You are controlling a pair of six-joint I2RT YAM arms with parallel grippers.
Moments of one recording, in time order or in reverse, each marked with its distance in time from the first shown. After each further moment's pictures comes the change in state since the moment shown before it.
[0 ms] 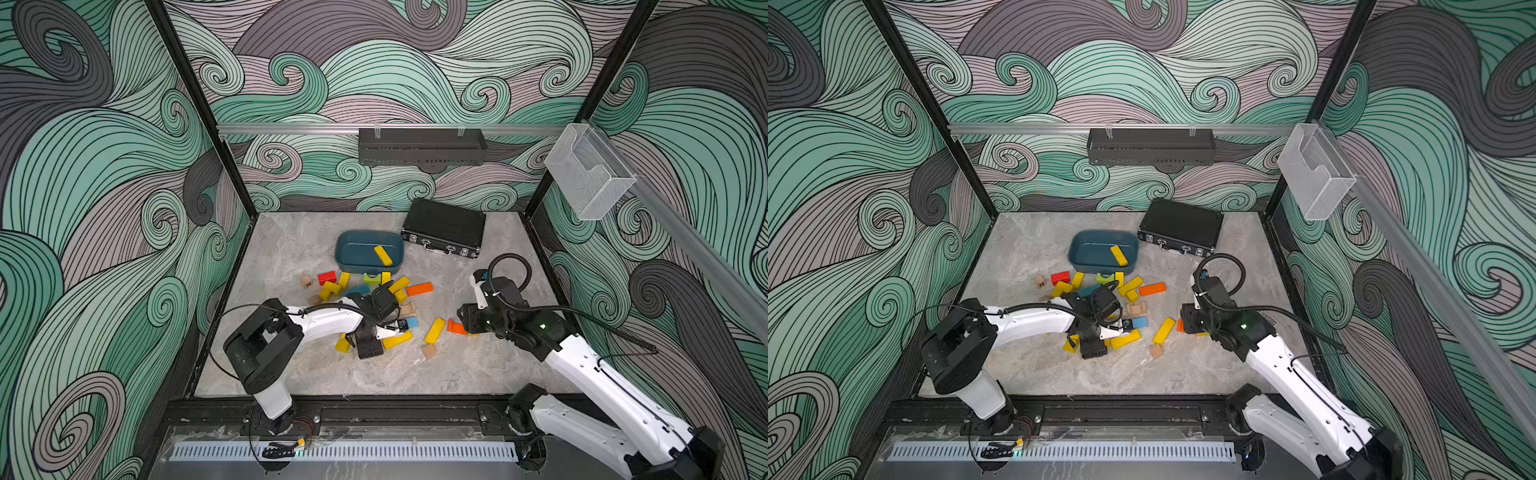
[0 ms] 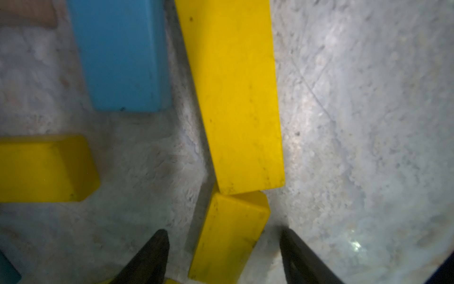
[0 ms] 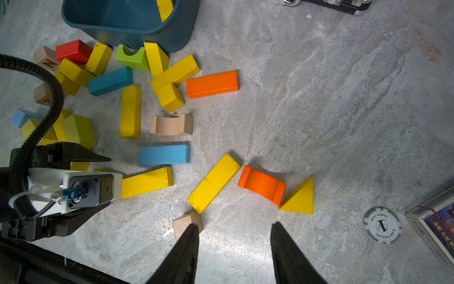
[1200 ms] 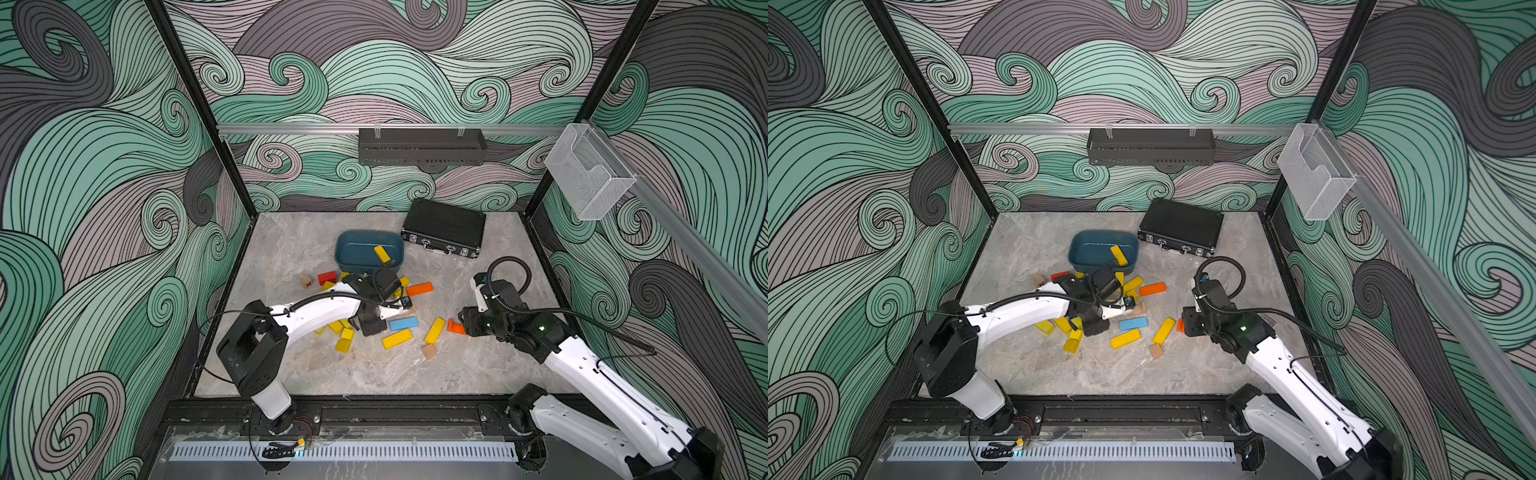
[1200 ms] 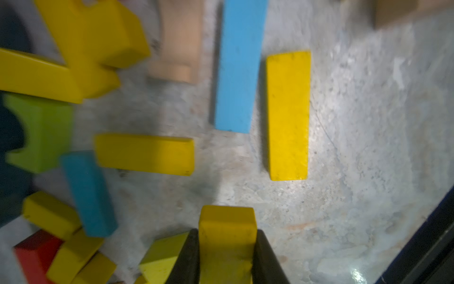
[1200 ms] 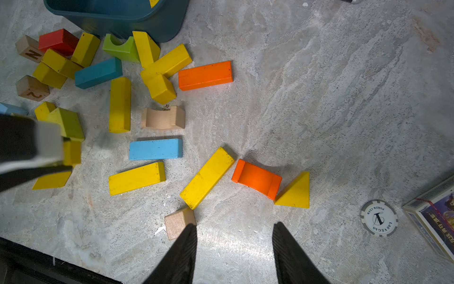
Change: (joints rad) left arm 0.075 -0.060 0.272 -0.174 -0.030 -0.049; right arm 0.000 -0.002 -0.027 -0.005 0.010 -0.002
